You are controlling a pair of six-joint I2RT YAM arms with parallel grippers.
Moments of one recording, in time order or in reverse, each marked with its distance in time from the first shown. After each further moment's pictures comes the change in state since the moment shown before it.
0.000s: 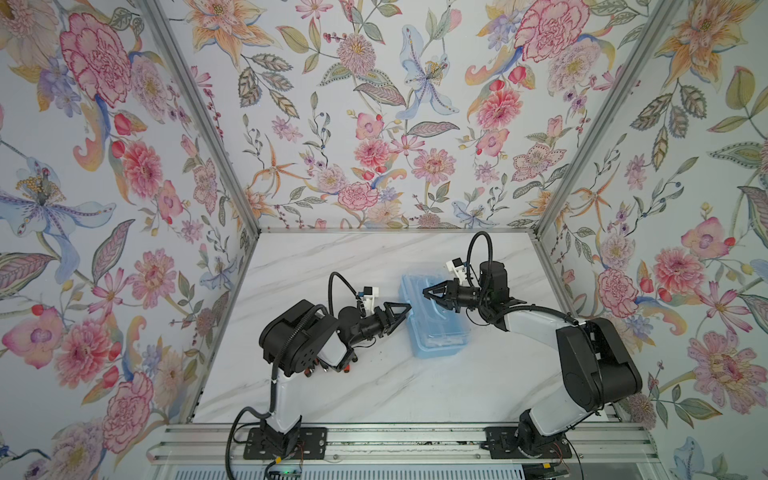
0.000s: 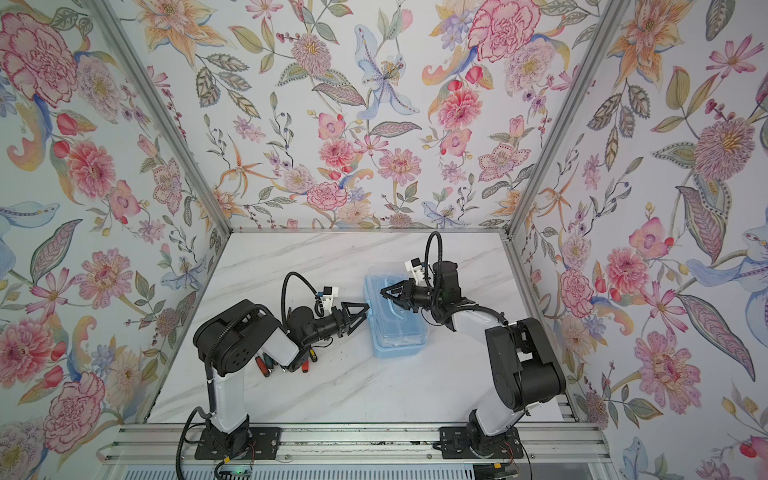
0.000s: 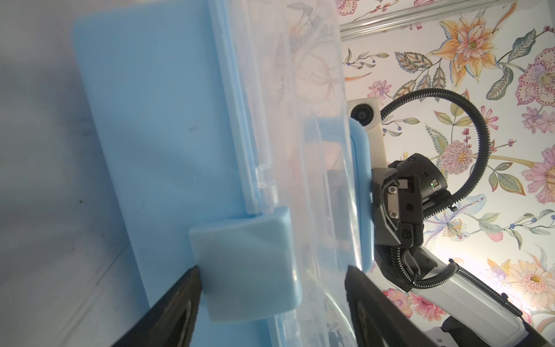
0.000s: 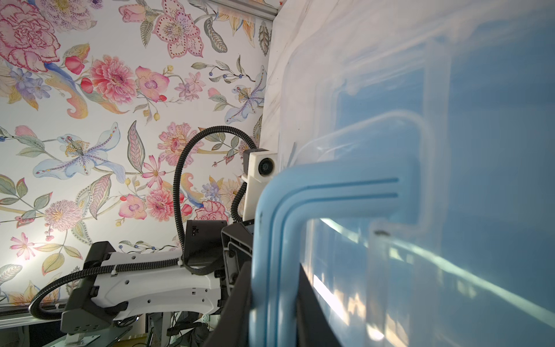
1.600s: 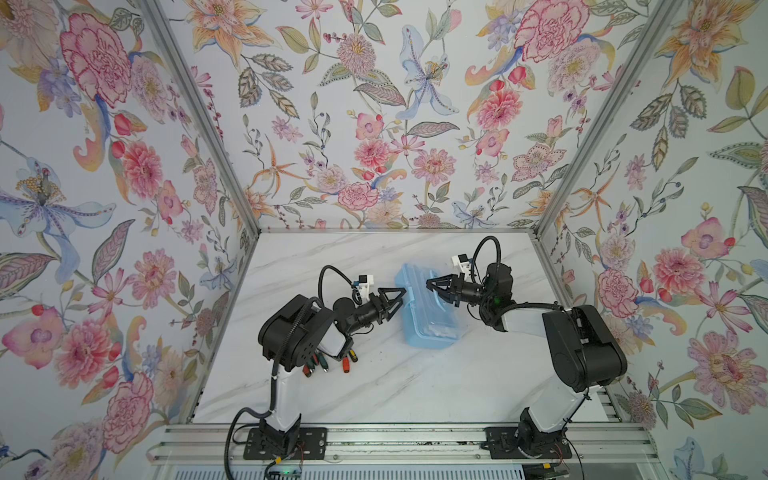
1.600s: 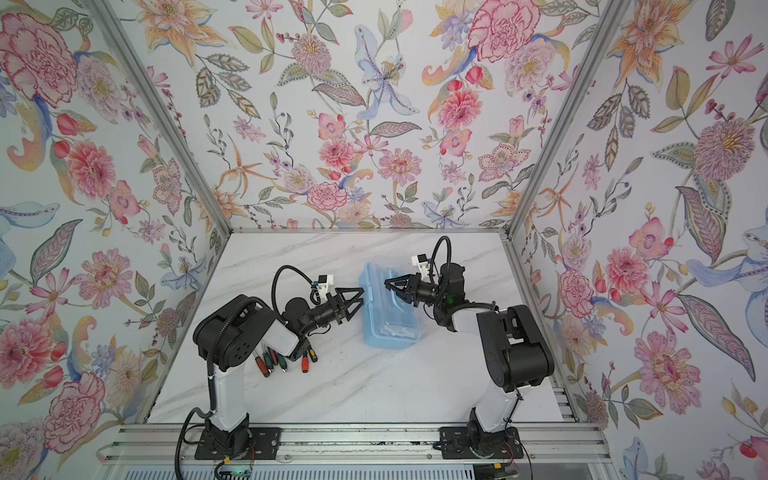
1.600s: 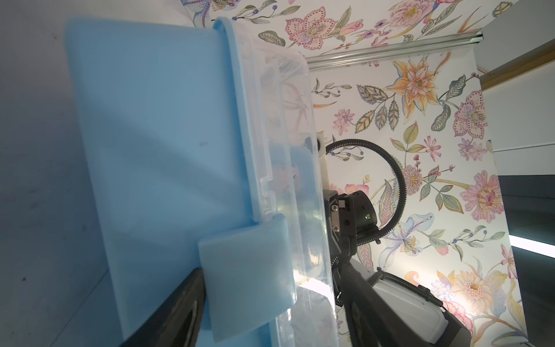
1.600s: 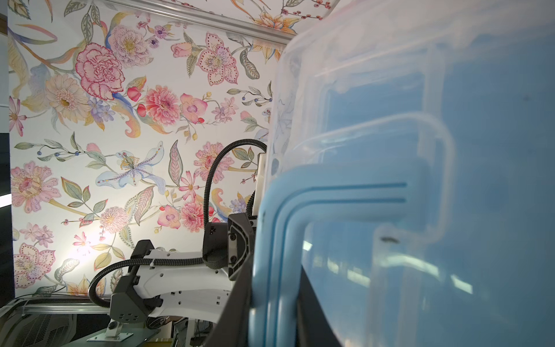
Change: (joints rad) left arm 0.051 0.063 0.098 0.080 0.030 -0.114; right arm -0.051 0.142 -0.046 0.413 -0.078 0.232
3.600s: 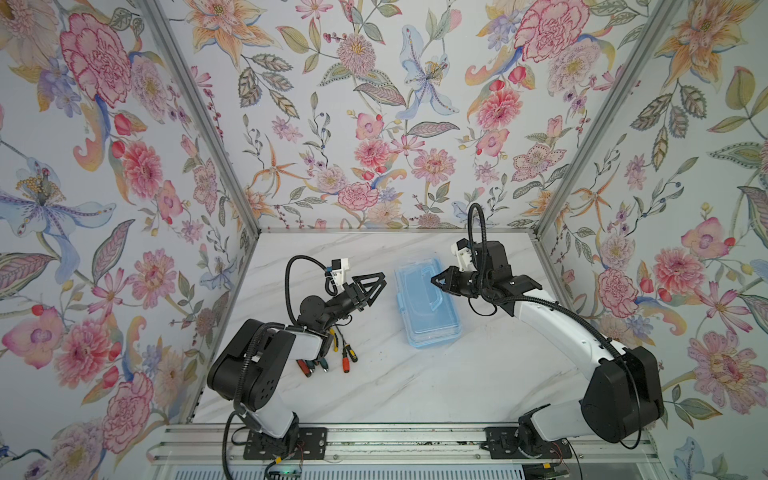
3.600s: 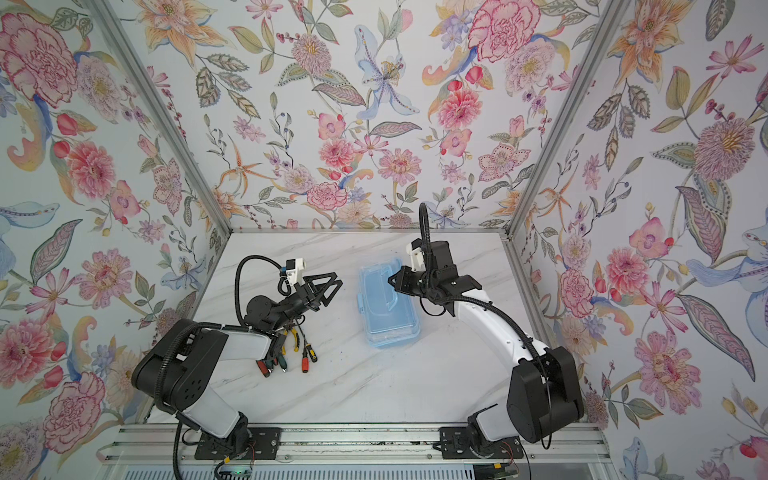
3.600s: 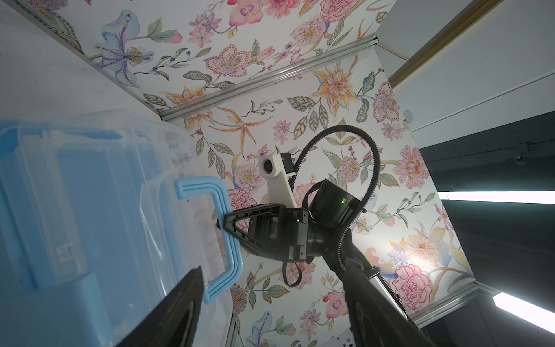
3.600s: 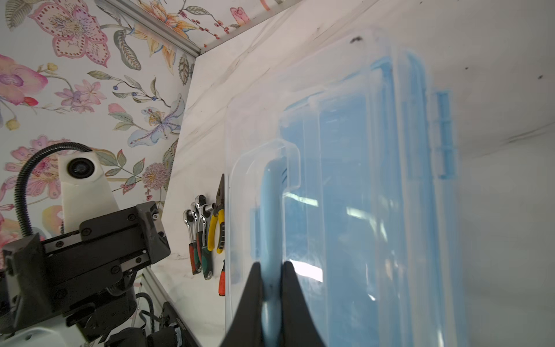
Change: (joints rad) left arm 0.144 -0.369 -0.117 -0.008 0.089 0.019; right arm 0.172 -0.309 0.378 -1.125 0.612 -0.587
